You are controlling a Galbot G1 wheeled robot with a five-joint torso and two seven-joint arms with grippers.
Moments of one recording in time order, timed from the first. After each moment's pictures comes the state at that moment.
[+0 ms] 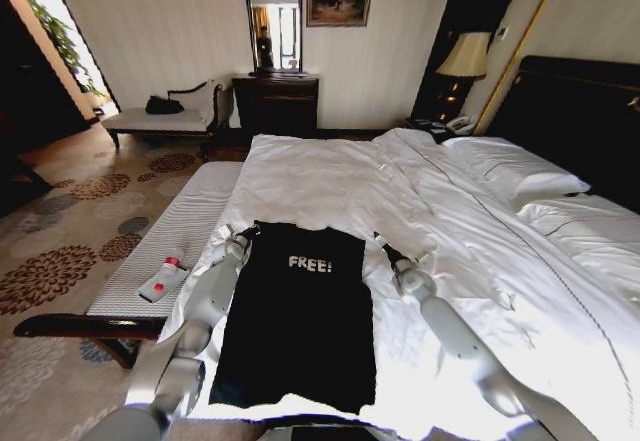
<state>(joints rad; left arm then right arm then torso) 0.45 -1.38 -0.36 -0.87 -0.79 0.27 0.04 -0.67 1.09 0.10 1.14 1.40 -0.01 0.11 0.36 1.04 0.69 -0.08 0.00</state>
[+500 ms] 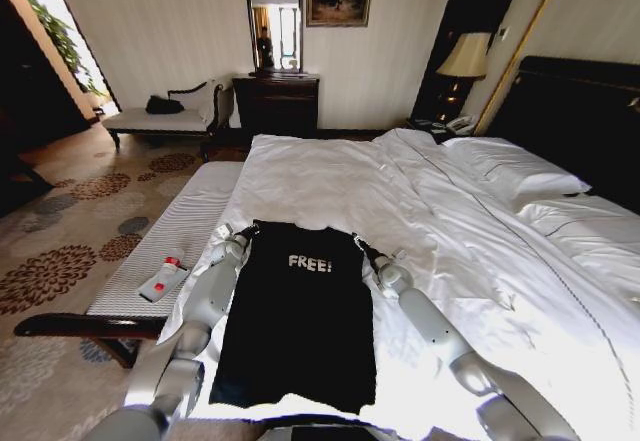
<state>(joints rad) 0.45 -1.38 -0.37 -0.88 -0.79 0.27 0.04 -0.63 1.15 0.04 1.11 1.39 -0.05 0.10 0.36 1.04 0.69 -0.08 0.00</state>
